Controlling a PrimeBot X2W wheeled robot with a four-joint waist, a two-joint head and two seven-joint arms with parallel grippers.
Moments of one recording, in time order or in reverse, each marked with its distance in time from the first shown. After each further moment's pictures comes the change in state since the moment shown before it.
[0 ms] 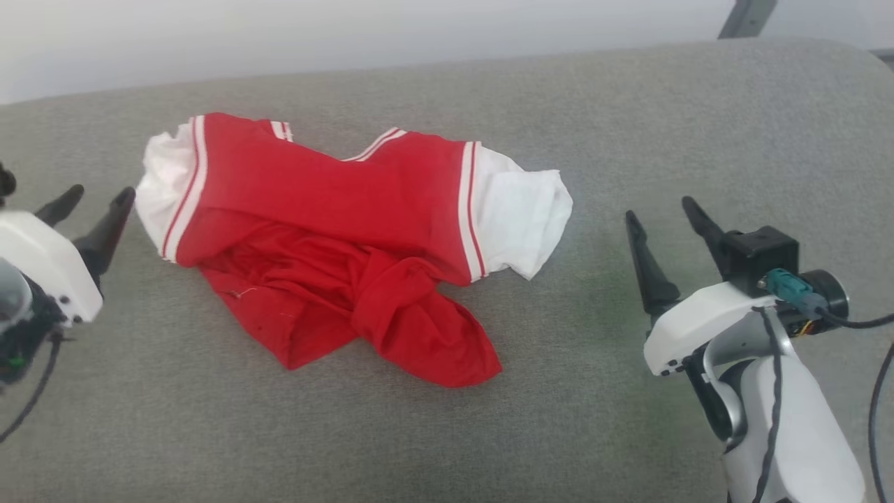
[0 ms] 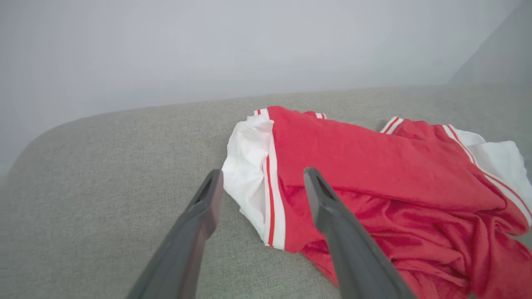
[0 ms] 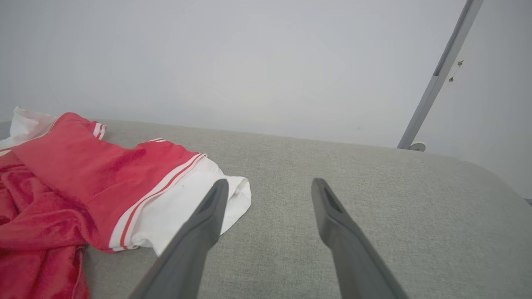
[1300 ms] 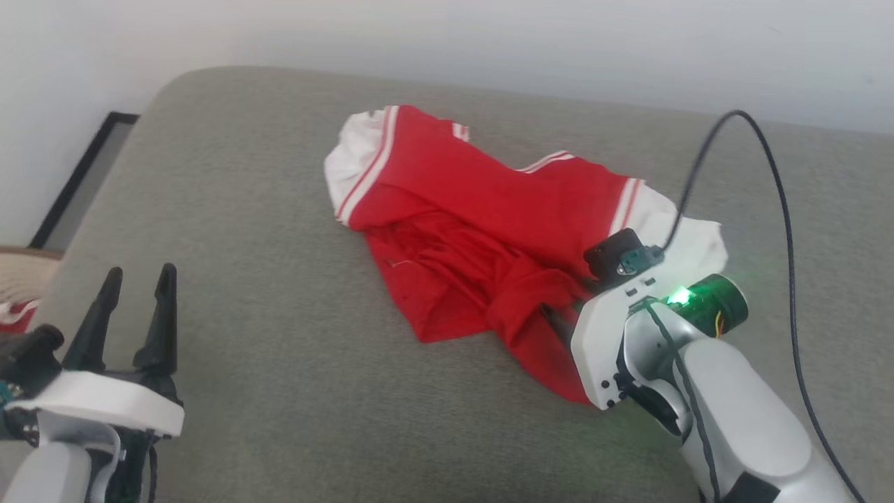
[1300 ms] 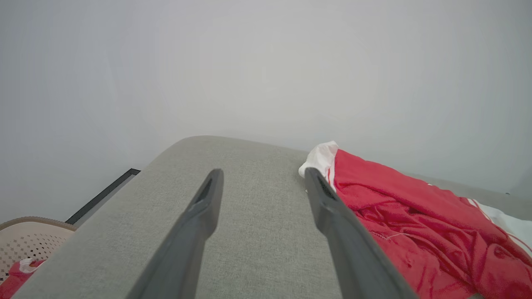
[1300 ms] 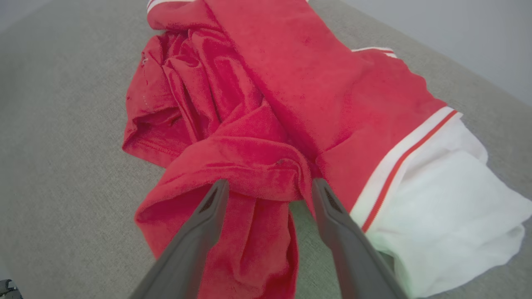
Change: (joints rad) left arm 0.729 -0.428 1.023 -0.400 0.720 0.001 -0.140; right arm -0.131 -0.094 0.351 0.166 0.191 -0.001 0.446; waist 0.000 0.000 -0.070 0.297
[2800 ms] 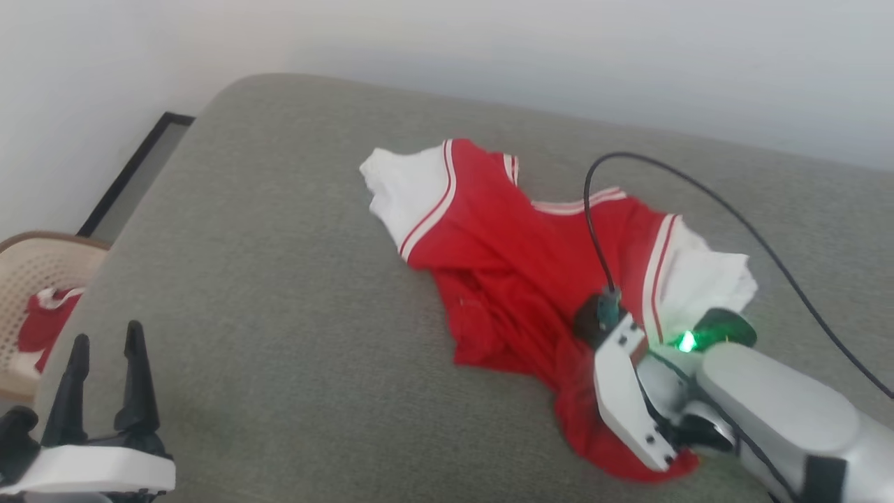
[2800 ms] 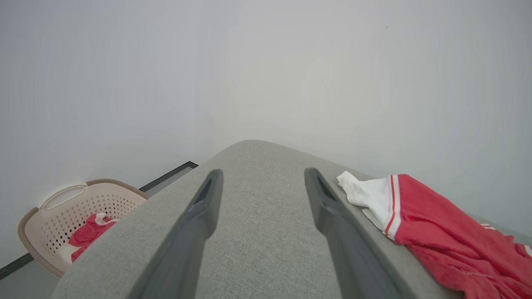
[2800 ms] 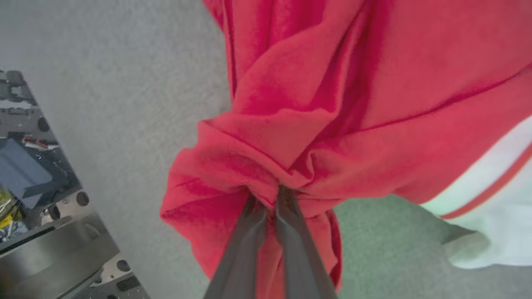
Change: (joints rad) left arm 0.191 -0.206 0.253 -0.126 0.144 -0.001 0.000; right arm -0.247 -0.339 0.672 0.015 0.550 0.000 0.316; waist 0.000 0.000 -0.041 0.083
